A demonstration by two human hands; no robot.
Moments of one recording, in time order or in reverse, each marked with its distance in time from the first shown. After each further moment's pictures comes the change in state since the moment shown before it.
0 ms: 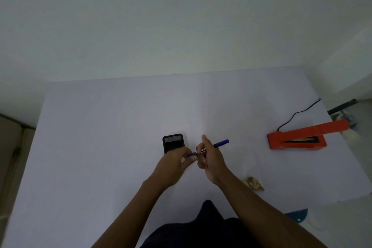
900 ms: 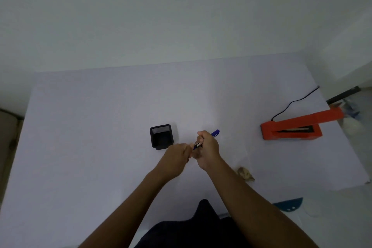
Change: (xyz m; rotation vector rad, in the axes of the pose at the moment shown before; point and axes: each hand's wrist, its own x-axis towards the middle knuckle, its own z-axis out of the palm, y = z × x) left_hand 0.013 0.034 0.037 0.043 -0.168 -0.060; right_hand 0.024 0.001 -0.027 0.259 0.228 0.186
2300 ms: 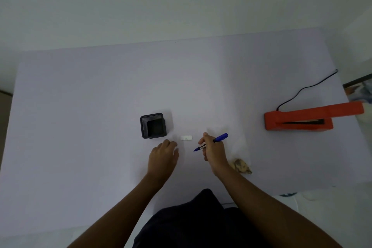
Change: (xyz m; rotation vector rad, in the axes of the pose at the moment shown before) left_hand 0.016 -0.066 0.083 0.362 0.348 -0.149; right_hand 0.037 0.007 -0.070 -0.560 0.036 -0.186
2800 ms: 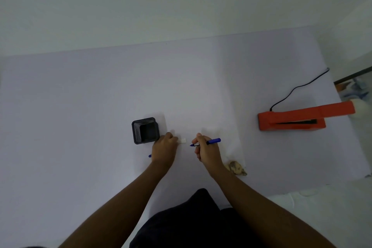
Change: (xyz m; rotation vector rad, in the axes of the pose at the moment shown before) left_hand 0.055 0.008 0.027 0.139 -0.167 0.007; right_hand 0.016 0.004 -0.003 -0.015 -0.050 -0.110
